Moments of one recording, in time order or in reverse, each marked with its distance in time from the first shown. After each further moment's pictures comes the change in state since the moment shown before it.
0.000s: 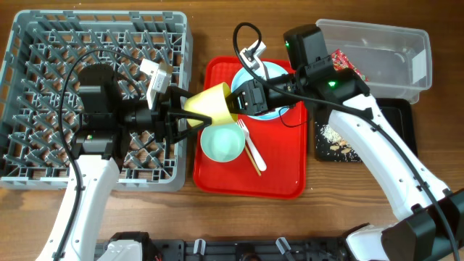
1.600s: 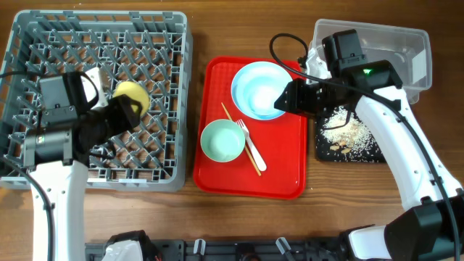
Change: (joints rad) left arm 0.182 -0.044 0.290 -0.919 -1.278 -0.002; right arm -0.209 0.000 0.000 -0.415 0.621 -0.088
